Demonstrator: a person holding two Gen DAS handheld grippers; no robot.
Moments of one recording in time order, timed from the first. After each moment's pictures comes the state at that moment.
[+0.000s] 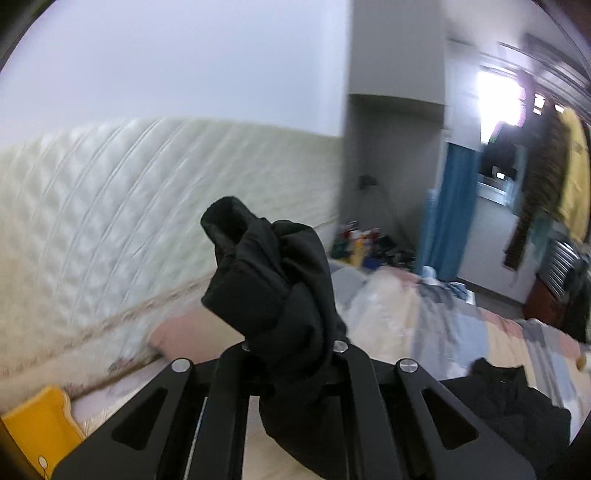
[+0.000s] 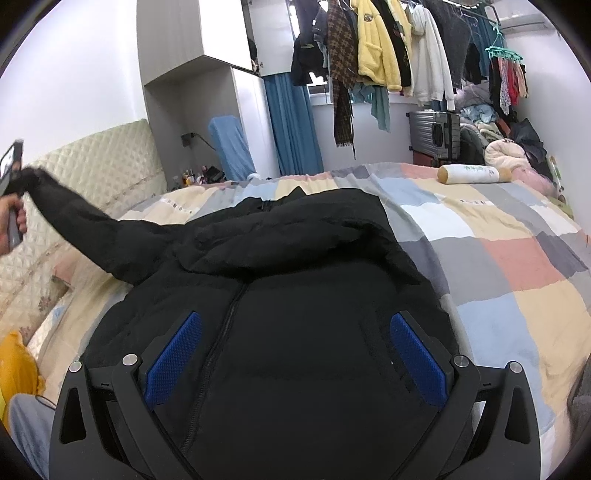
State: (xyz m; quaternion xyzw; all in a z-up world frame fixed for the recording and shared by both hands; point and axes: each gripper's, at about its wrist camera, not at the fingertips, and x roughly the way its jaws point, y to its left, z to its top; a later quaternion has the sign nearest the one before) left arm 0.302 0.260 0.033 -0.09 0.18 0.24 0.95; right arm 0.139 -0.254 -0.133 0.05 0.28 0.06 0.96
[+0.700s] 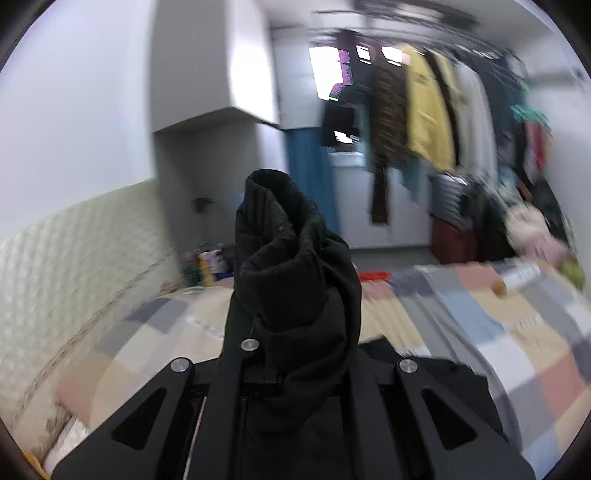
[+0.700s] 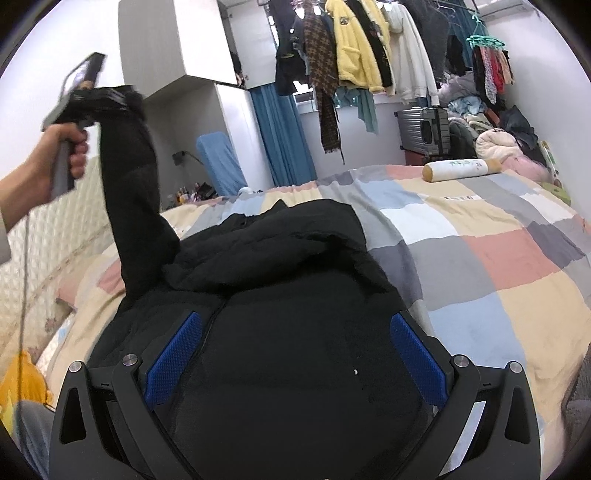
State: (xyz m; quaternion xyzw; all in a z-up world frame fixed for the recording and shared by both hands) left arm 0.382 -0.061 0.067 0.06 0.19 0.02 0.98; right arm 0.137 -0.313 -0.125 0.09 0.26 0.06 0.96
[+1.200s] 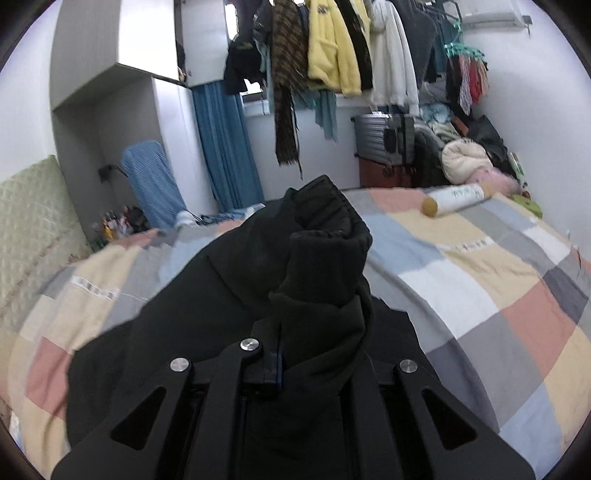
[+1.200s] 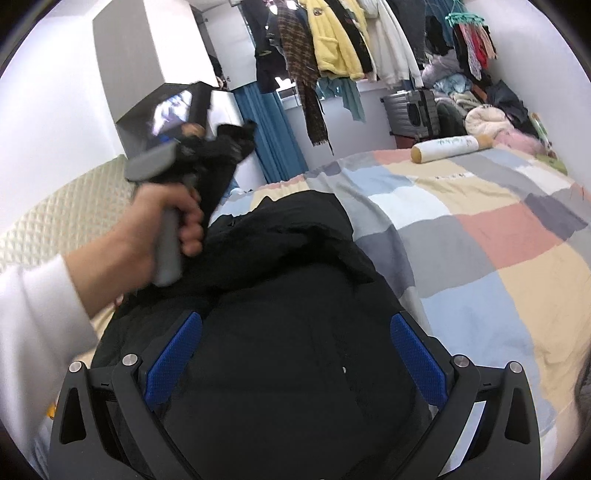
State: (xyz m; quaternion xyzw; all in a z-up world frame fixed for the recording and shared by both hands) left arm 0.418 -0.234 -0.086 0.09 0.27 -0.09 0.95; right arm 0.150 -0.342 -0.144 0.14 0.28 0.05 0.95
